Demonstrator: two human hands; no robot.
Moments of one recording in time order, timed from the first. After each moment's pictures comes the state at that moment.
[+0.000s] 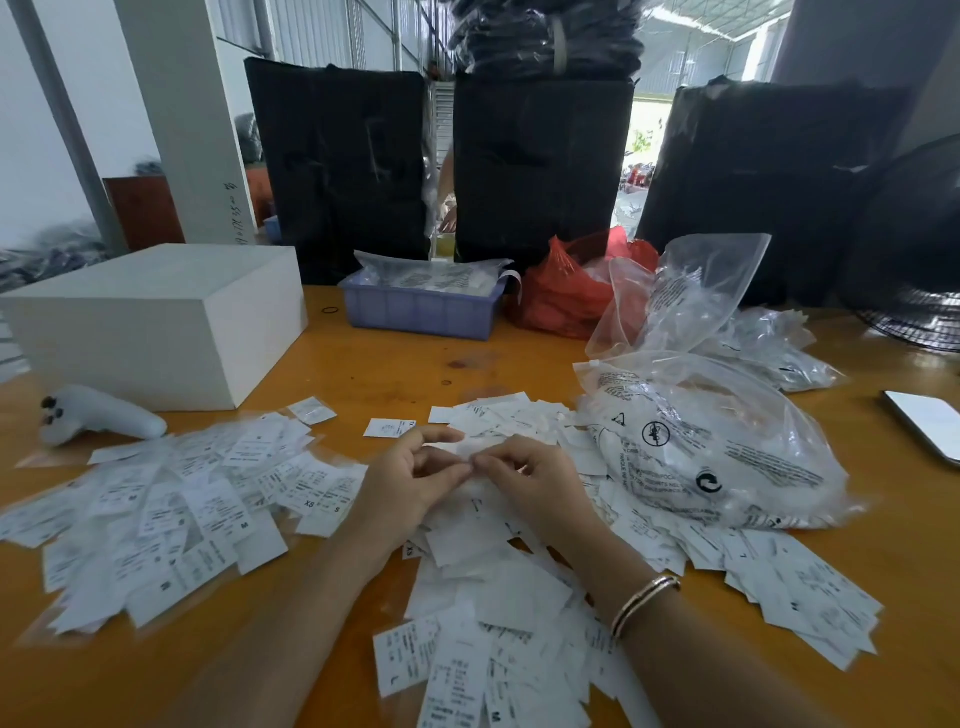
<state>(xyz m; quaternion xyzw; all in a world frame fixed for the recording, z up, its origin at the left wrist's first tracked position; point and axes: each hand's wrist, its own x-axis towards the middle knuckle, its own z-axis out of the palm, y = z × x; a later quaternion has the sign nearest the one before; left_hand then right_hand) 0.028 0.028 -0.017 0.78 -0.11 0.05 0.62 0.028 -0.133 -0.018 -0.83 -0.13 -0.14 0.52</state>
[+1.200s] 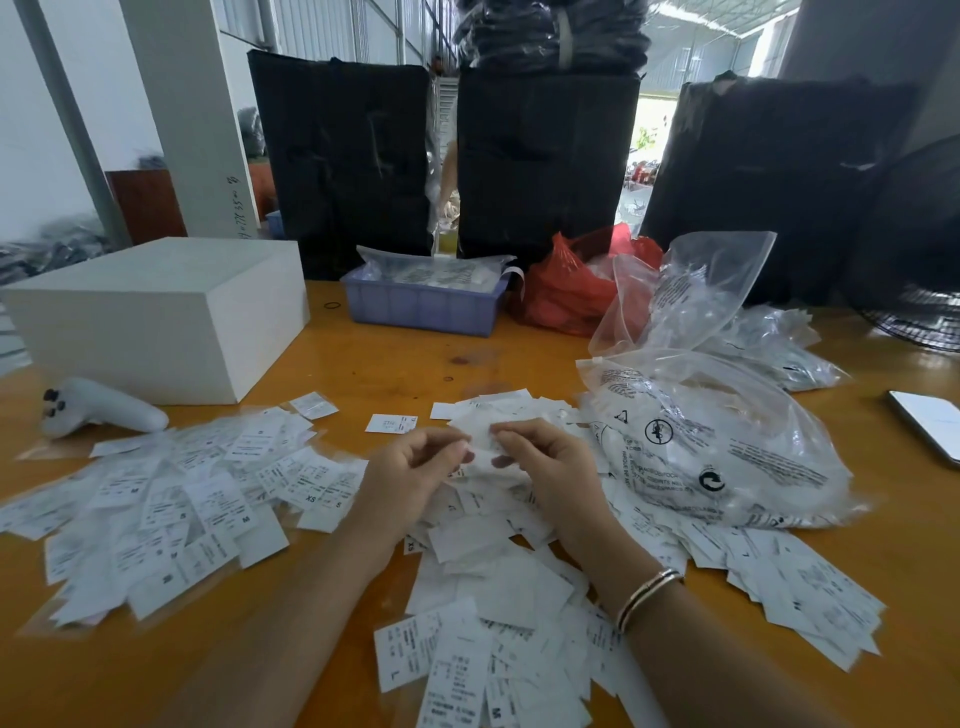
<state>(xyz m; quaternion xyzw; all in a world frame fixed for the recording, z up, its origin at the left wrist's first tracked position) 0.026 0.024 -0.016 0.73 -0.08 0.07 0.67 0.025 -0.137 -0.012 -0.71 -0.09 -0.12 0.69</state>
